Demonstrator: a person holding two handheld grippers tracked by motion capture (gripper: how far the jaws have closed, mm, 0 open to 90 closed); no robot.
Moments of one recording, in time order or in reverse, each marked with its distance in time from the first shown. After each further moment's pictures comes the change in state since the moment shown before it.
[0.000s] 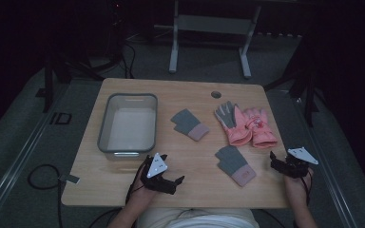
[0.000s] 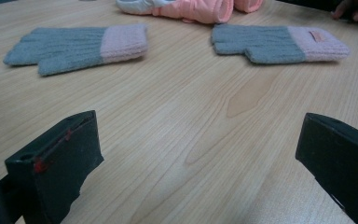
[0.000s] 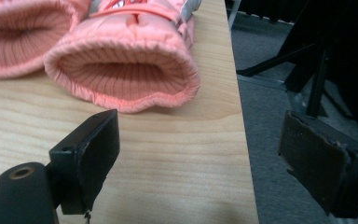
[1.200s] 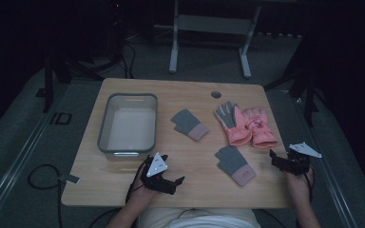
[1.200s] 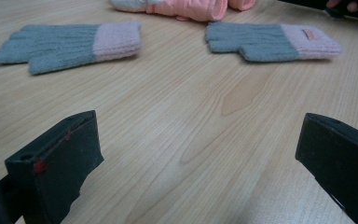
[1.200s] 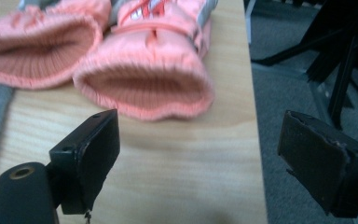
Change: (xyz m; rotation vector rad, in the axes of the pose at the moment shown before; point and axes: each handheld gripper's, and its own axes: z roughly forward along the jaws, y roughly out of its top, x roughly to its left) left arm 0.002 0.000 0.000 0.007 -0.032 -0.014; right arm -0.004 0.020 -0.006 0.054 0.082 0.031
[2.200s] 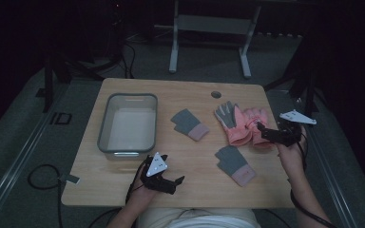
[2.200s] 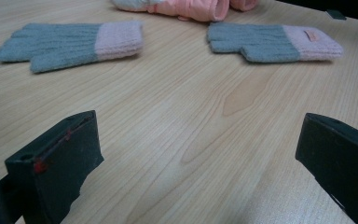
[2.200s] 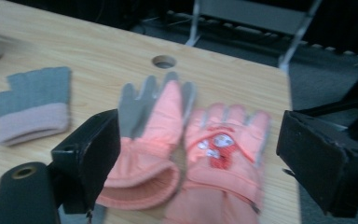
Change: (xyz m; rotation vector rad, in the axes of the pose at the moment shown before) left arm 0.001 0.000 0.000 0.003 0.004 -0.006; right arm 0.038 0.114 -0.005 -0.096 0.159 -0.075
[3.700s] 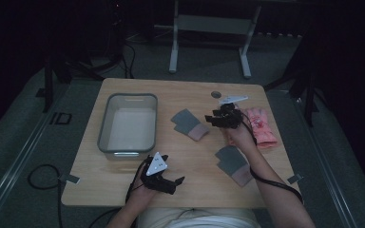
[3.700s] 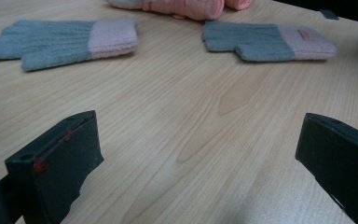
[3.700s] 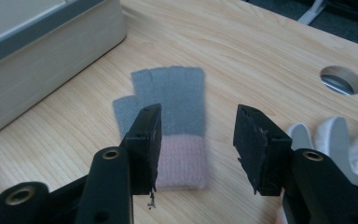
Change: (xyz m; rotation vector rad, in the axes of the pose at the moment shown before) left arm 0.002 0.000 0.000 0.007 -0.029 -0.007; right arm 0.117 0.047 0.118 0.178 0.381 -0.126
